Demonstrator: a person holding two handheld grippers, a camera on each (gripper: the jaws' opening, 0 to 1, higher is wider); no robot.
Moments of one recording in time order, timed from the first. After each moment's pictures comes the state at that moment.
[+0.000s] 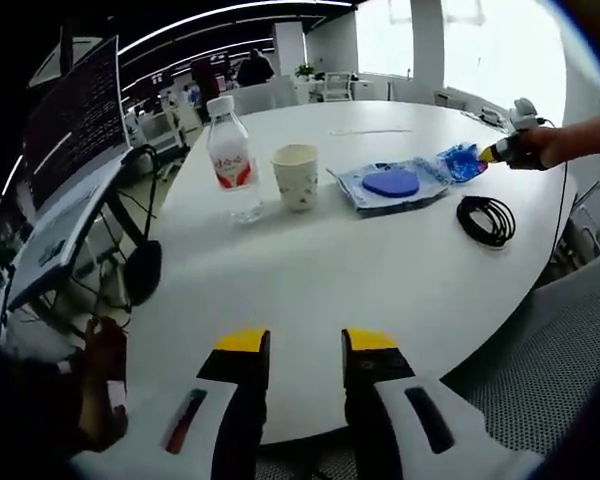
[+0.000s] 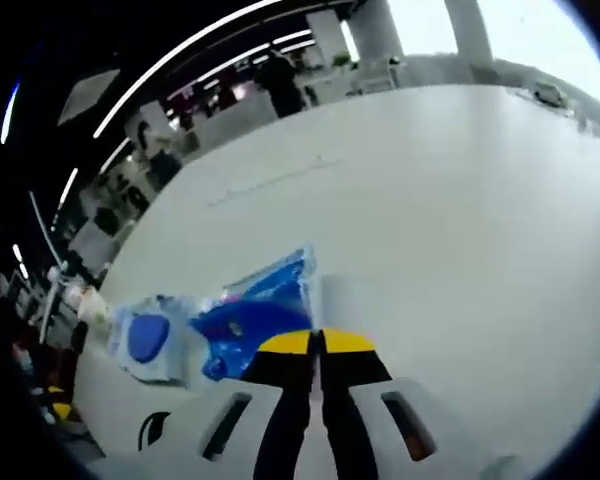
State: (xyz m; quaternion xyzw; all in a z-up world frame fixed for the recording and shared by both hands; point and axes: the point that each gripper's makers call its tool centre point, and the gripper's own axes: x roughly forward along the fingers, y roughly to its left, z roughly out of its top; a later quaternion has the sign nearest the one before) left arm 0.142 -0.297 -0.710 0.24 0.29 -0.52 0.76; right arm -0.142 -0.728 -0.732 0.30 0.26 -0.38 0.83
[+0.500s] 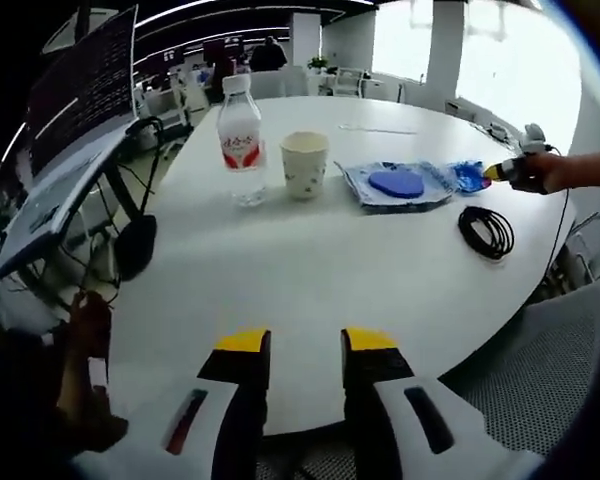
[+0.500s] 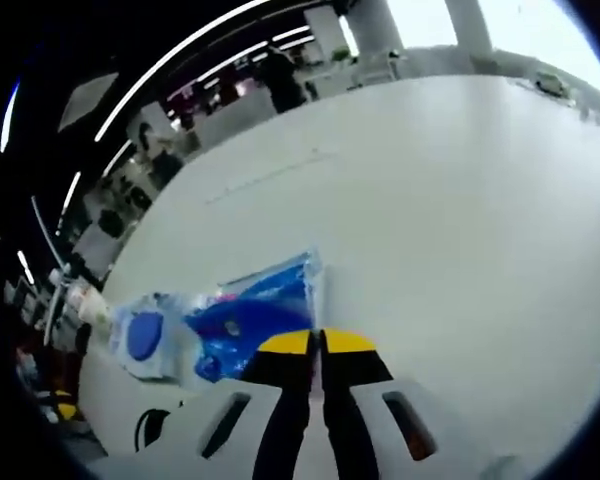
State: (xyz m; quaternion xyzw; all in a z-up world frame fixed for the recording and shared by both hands) left arm 0.141 -0.294 -0.720 0.21 0.34 -0.52 0.76; right arm -0.147 -0.731 -0.744 0.32 0.25 -0.37 0.83
